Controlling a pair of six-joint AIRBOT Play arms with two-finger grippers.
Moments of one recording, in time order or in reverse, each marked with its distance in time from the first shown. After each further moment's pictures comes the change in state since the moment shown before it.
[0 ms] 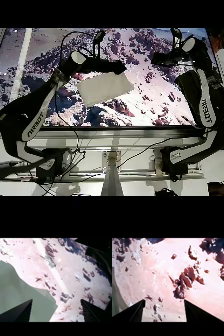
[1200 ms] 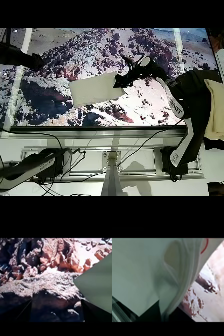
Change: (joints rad) left arm 0.529 0.529 0.000 0.845 -0.536 -0.026; right arm 0.322 -0.274 0.002 0.501 0.111 -0.164
